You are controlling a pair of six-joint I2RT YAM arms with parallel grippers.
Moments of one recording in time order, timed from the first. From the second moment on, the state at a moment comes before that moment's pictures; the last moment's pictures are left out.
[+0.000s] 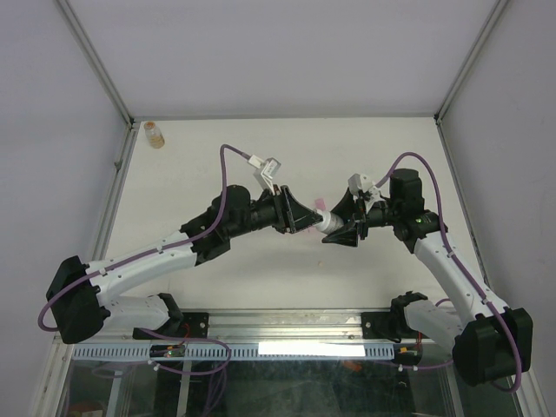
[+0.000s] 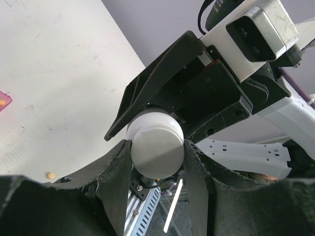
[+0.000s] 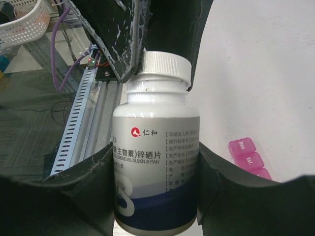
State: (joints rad) left arm -0.96 1.21 0.86 0.27 0.21 -0.86; right arm 0.26 1.01 0.73 -0.27 -1.34 -0.40
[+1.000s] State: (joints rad) left arm -0.95 1.29 1.04 0.03 0.24 -0.73; right arm 0.26 1.00 0.73 -0.30 -1.29 -0.40
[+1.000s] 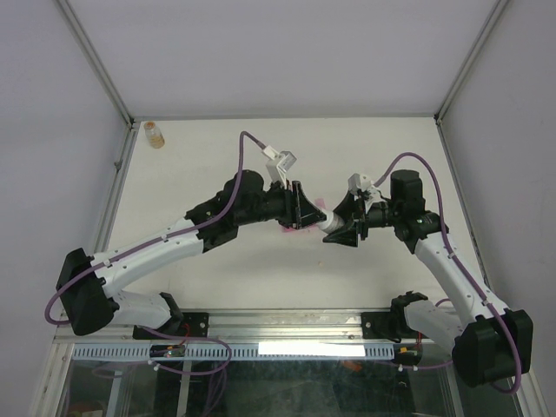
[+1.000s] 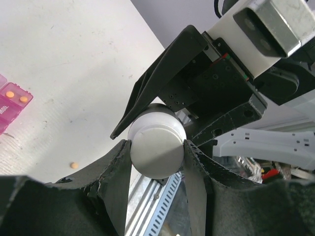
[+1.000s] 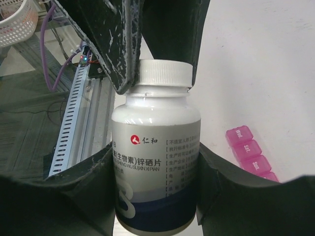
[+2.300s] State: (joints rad) left arm -0.88 1.44 1.15 -0.03 0.80 0.11; right arm 0.26 0.98 0.71 -0.24 -1.38 -0.30
